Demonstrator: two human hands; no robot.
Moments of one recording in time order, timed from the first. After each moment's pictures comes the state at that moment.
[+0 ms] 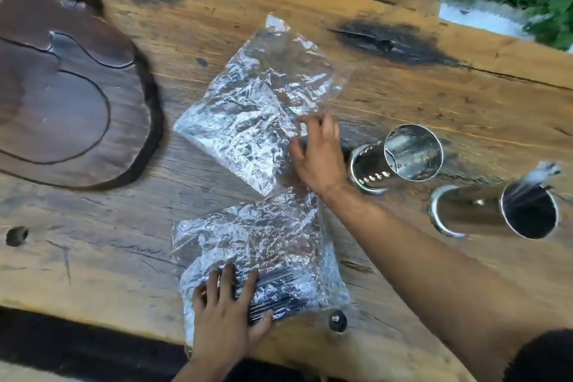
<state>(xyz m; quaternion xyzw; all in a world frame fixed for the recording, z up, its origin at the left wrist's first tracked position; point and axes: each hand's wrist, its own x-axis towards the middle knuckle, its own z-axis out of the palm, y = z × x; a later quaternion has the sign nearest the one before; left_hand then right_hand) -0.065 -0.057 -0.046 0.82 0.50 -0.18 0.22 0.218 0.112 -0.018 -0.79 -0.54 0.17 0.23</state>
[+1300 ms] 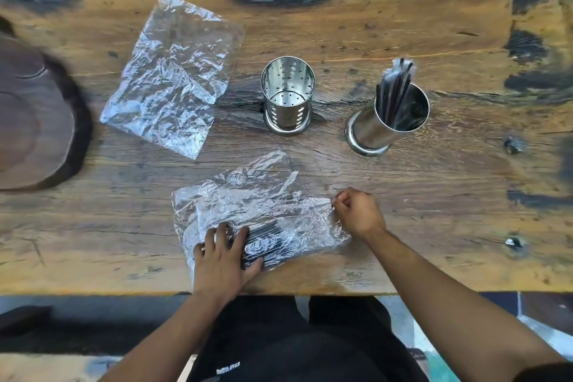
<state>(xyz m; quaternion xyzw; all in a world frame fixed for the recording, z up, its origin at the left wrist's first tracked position) 0.020 -0.119 -0.030 0.86 0.44 -0.22 0.13 0.324 -0.211 -0.042 -0.88 -0.22 0.39 0.14</state>
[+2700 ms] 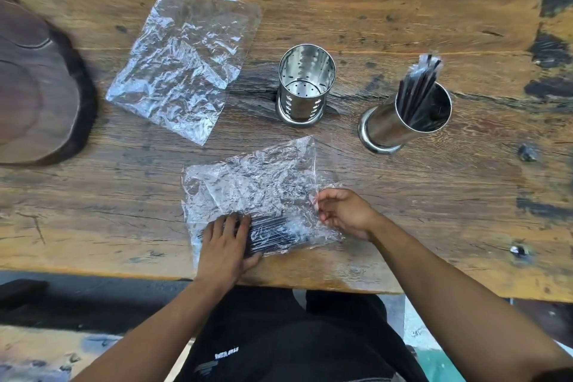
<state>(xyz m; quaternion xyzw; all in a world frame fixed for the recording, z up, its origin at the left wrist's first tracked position) 0.018 -0.110 -0.025 0.89 0.39 -0.22 0.15 0.309 -0.185 -0.030 -0.65 -0.08 0.69 0.31</state>
